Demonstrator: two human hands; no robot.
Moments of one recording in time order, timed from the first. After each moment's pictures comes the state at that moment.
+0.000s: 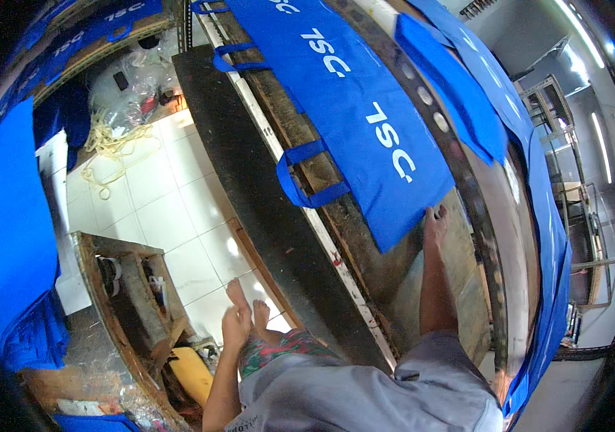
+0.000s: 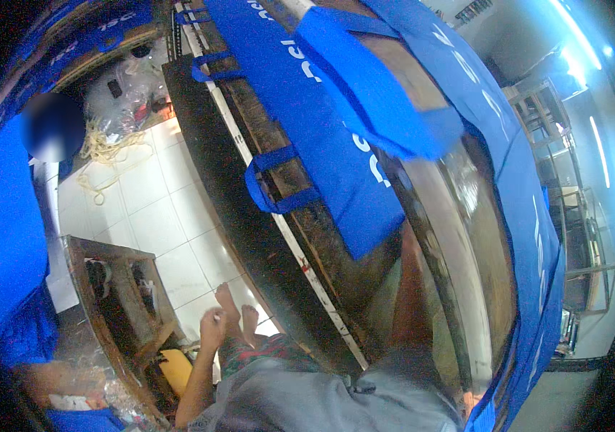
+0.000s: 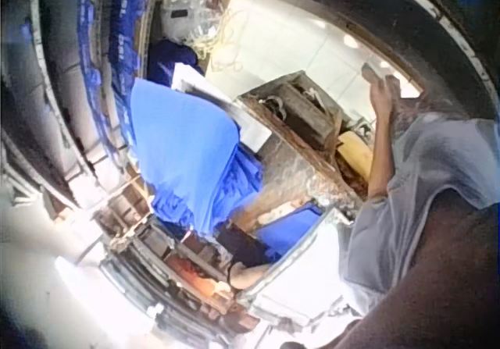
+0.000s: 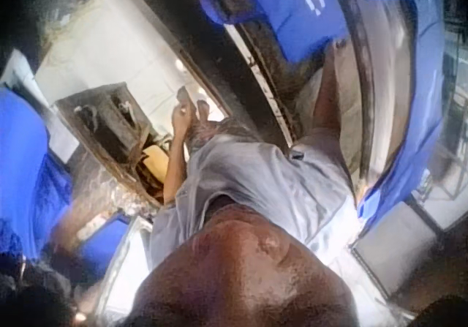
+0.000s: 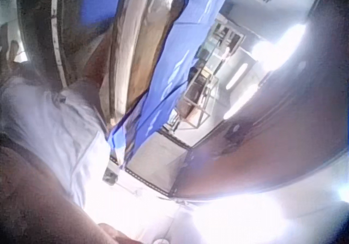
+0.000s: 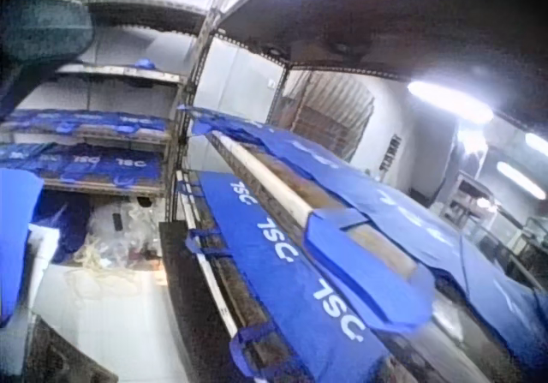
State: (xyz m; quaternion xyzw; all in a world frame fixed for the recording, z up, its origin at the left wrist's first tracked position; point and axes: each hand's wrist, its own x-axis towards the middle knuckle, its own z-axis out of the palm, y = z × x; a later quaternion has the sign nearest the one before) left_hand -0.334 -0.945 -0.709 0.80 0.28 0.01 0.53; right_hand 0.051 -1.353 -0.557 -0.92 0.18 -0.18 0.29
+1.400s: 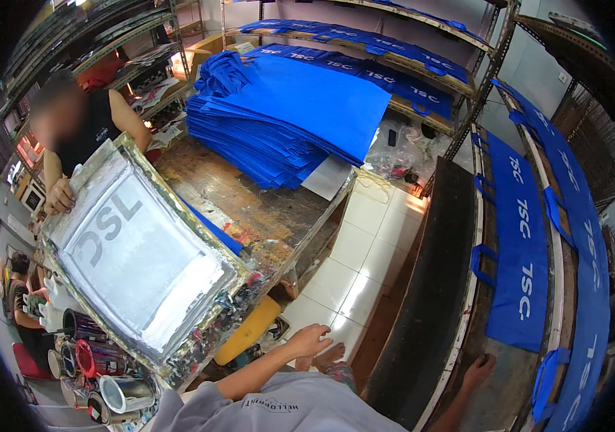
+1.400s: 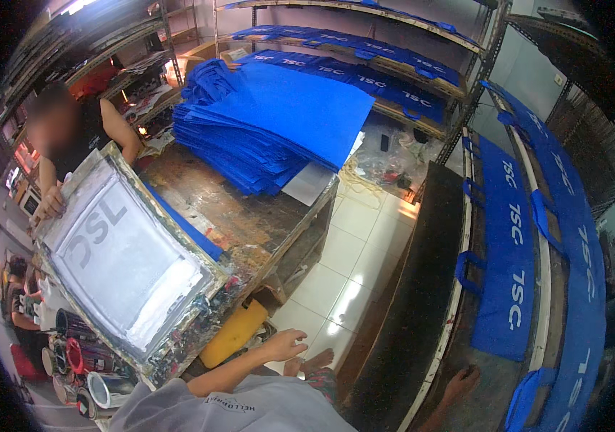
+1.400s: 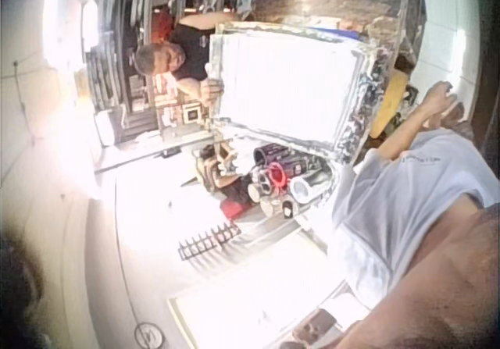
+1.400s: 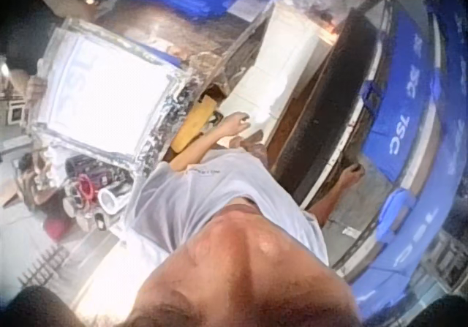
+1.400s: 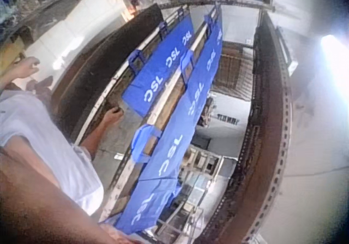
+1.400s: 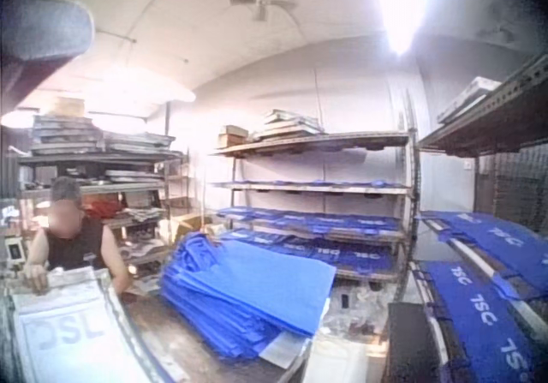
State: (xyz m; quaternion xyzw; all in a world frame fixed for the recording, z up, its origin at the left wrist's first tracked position) left_hand -0.569 -1.012 -0.590 0.81 0.35 0.04 0.46; right_hand -0.136 -1.319 -0.564 -0.96 -0.15 -0.11 0.22
